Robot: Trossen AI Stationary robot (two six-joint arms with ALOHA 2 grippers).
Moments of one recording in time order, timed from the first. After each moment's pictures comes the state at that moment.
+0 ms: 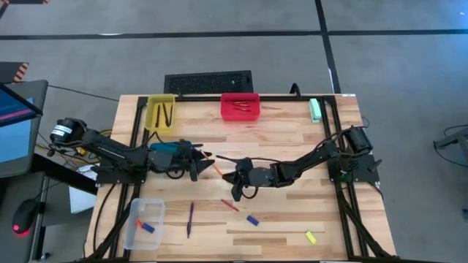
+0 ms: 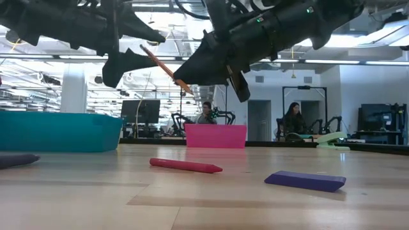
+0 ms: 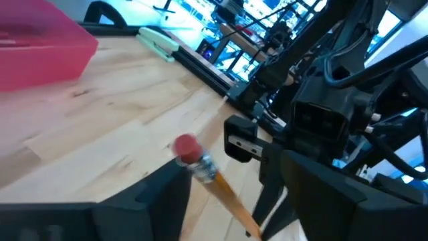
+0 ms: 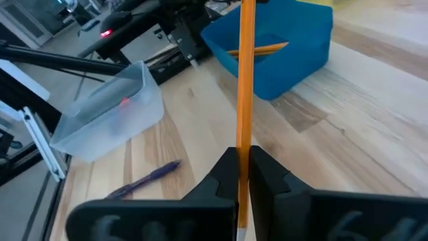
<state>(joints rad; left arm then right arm) -0.21 1.16 0.36 0.63 -0.43 -0.69 0.25 1.86 0.98 0.53 0.38 0.65</state>
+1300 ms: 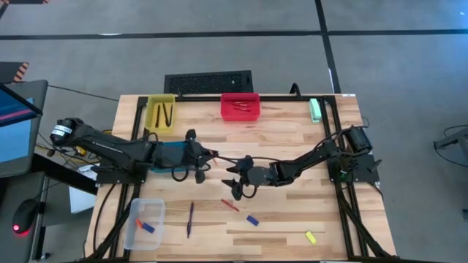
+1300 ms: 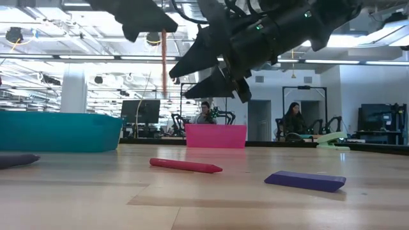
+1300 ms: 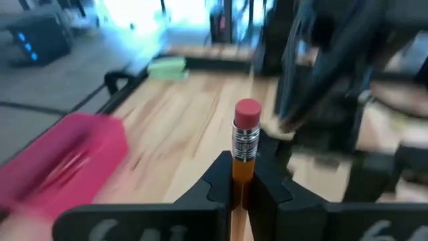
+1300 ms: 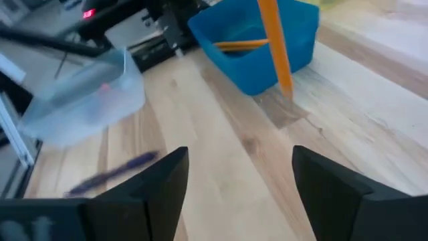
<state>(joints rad) -0.21 1.16 0.73 0.07 -0.46 -0.13 0.24 1.86 0.98 0.47 0.38 0.57</state>
